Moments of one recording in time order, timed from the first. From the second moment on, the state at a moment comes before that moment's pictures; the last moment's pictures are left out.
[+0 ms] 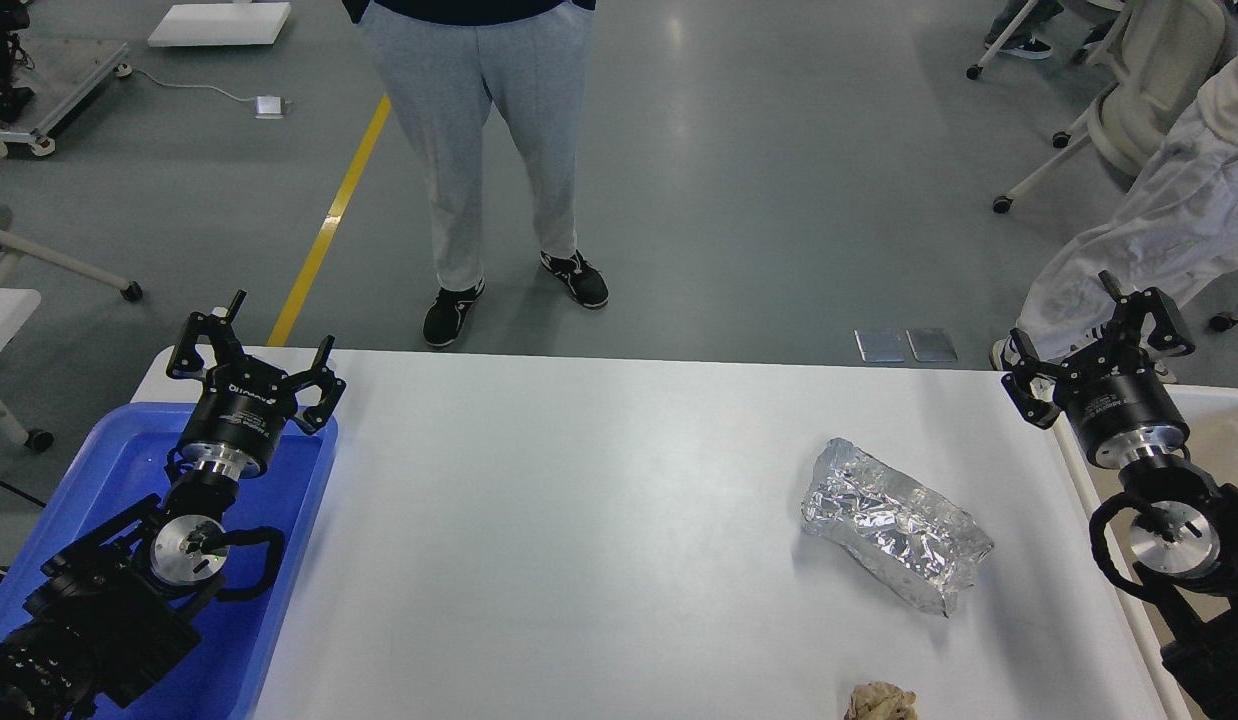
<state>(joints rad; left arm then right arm) -0.58 0.34 -0.74 -0.46 -0.16 -0.63 -0.53 0.43 -0.39 1.23 0.83 -0.30 0.19 0.29</state>
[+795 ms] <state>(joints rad) -0.58 0.34 -0.74 -0.46 -0.16 -0.63 -0.53 0.39 -0.44 1.18 0.88 -0.31 0.19 0.29</state>
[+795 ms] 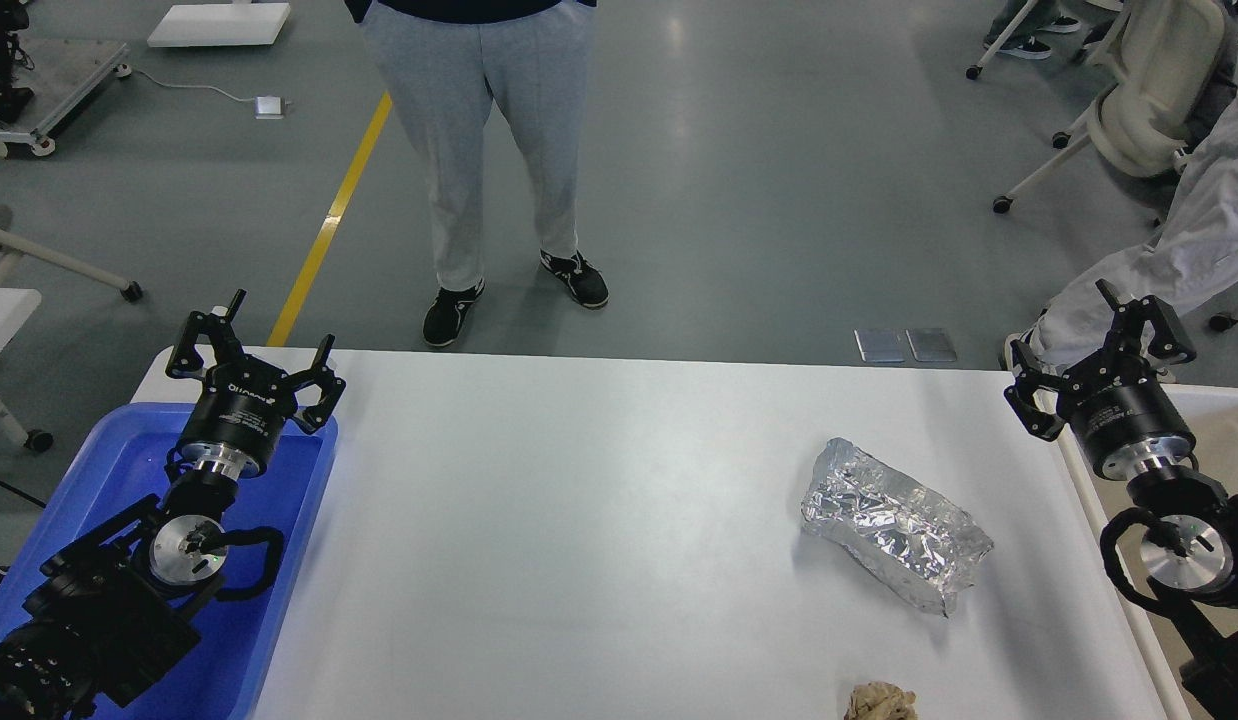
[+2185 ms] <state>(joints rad) -0.58 0.34 -0.74 -0.46 -0.16 -0.63 -0.53 1.12 -0.80 -0.25 1.16 -1.22 0.05 0.12</state>
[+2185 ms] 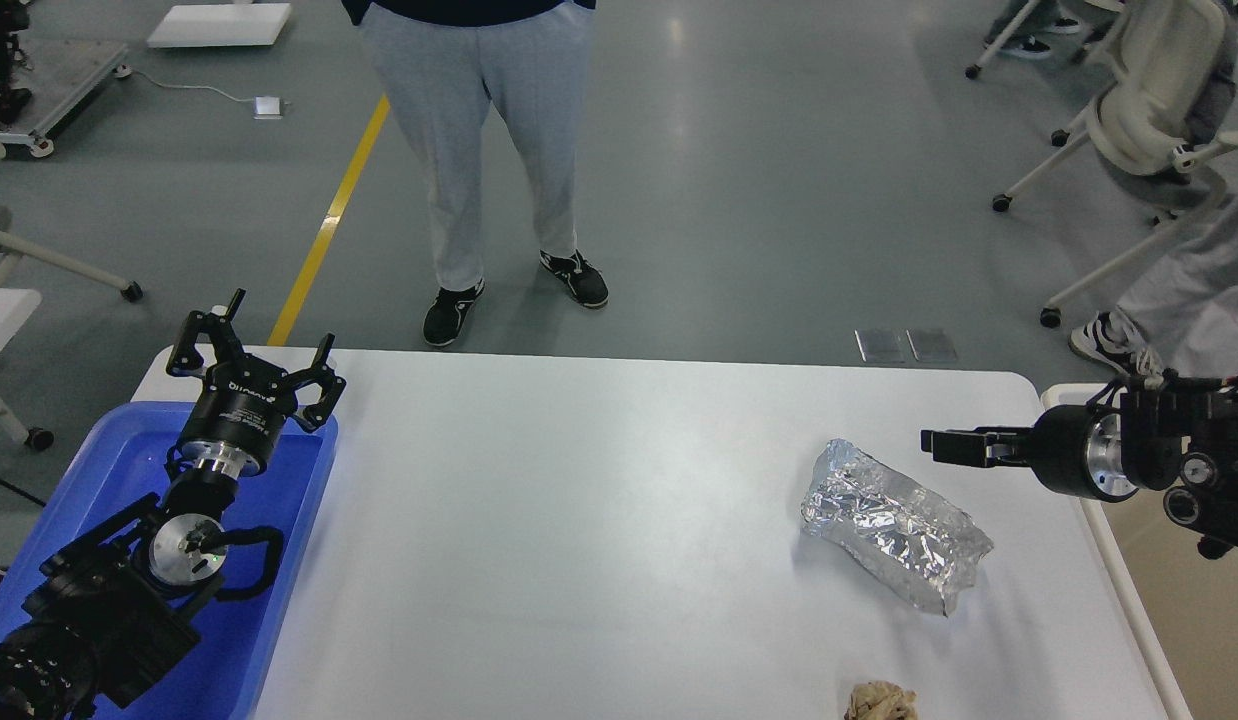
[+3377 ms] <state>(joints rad) -0.58 0.34 -0.75 -0.46 -0.16 -0.63 -0.53 0.87 -0.55 -0.26 0.81 -1.26 -0.10 0.13</state>
